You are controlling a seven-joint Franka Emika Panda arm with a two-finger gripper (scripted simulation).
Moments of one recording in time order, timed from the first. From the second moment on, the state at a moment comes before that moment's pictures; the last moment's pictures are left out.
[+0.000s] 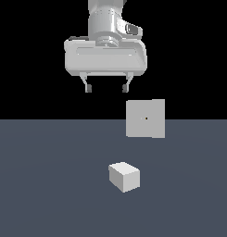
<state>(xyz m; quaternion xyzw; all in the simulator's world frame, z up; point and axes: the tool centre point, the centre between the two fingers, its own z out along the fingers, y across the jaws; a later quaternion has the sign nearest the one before) 0.002 0.015 0.176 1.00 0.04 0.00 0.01</state>
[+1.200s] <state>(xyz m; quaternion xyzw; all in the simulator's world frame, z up) -0.066 0.005 0.114 0.99 0.16 0.00 0.00</state>
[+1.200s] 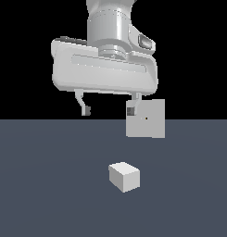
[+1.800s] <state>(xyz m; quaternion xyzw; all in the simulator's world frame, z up) -0.111 -0.012 0.069 0.97 0.25 0.00 0.00</state>
